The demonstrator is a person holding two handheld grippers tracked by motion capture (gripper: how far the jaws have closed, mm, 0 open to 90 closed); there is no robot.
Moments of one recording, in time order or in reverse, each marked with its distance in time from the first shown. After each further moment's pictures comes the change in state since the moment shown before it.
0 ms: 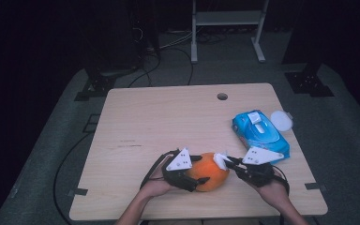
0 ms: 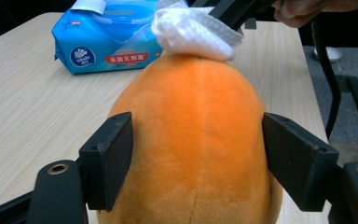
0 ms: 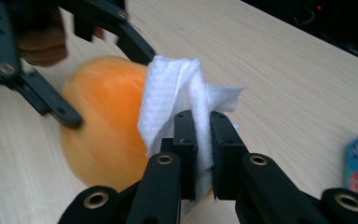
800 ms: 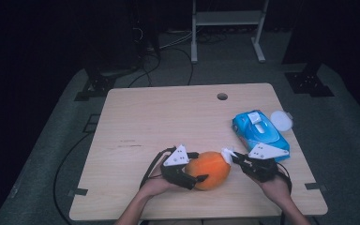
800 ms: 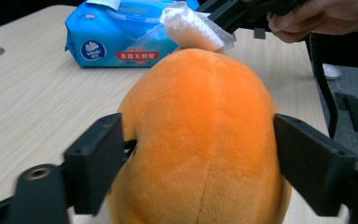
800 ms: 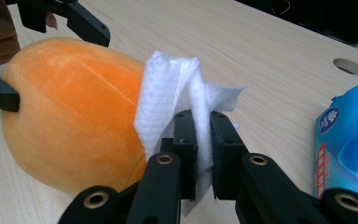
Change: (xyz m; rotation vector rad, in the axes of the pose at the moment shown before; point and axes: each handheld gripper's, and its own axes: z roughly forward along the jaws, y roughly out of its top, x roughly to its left) left arm 0.010 -0.007 -0.001 -0.026 0.005 -0.078; right arm -0.024 -0.017 0.003 -0.003 -0.064 0.069
